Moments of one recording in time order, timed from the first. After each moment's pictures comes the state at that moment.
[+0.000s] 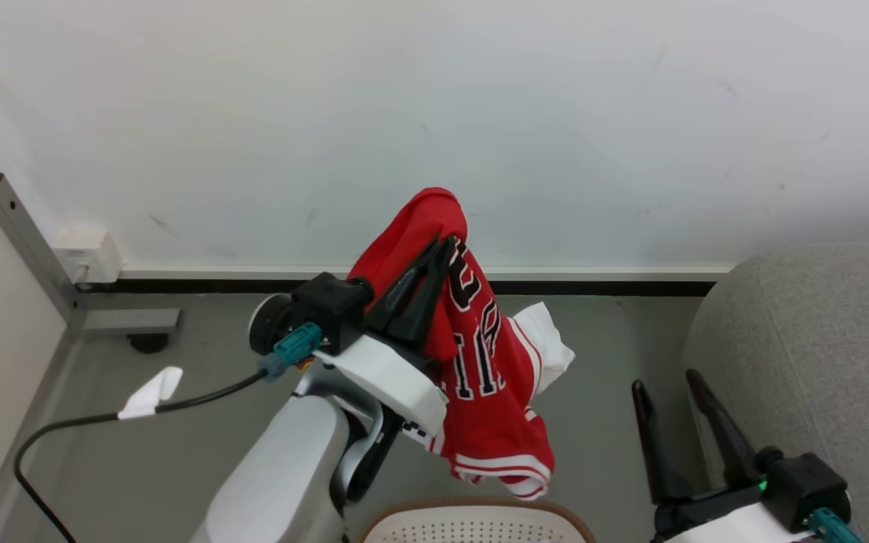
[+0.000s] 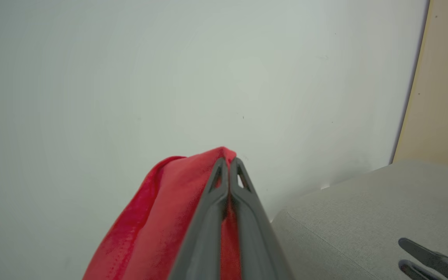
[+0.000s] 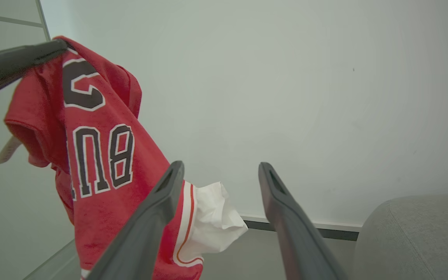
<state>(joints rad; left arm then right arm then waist) -0.57 0.07 -0.50 0.31 -0.34 -0.06 -0.18 -0.12 -0.05 0.22 0.20 0.32 0.13 -0.26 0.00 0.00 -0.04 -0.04</state>
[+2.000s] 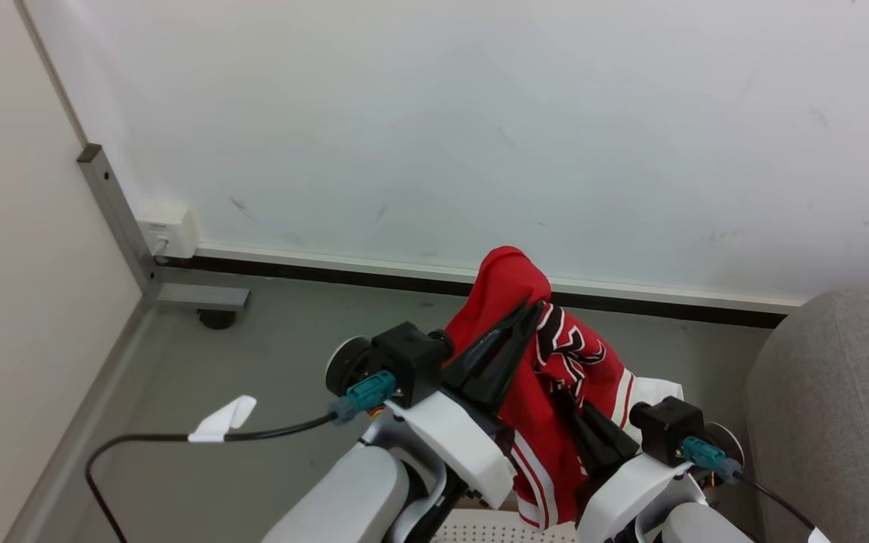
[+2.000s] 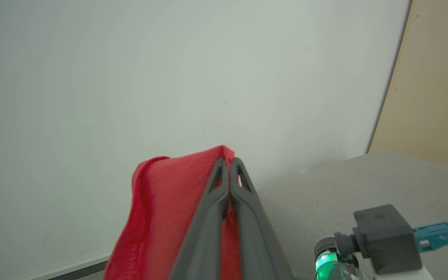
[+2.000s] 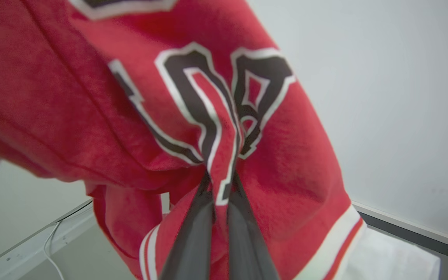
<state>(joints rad) -0.52 0.07 -0.69 0.22 -0.44 -0.03 -0.14 -0.45 -0.05 0.60 0.67 0.49 0.13 -0.26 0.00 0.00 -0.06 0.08</state>
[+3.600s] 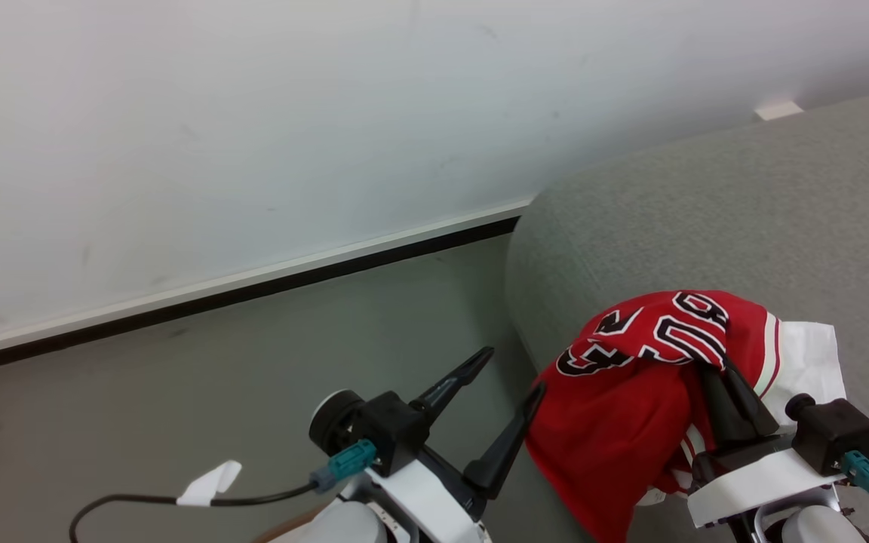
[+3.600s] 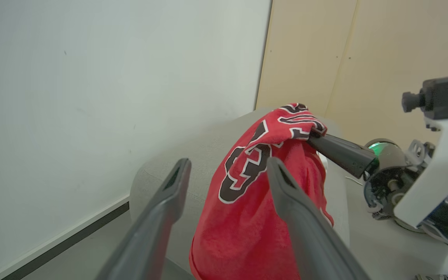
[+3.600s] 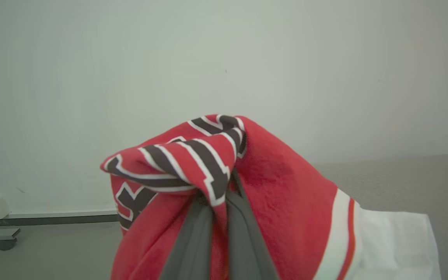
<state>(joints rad) -0.44 0.14 -0.74 0.26 -0.40 -0.09 -0.26 -0.27 -0.13 0.22 0.32 0.33 0.13 -0.26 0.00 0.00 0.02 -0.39</state>
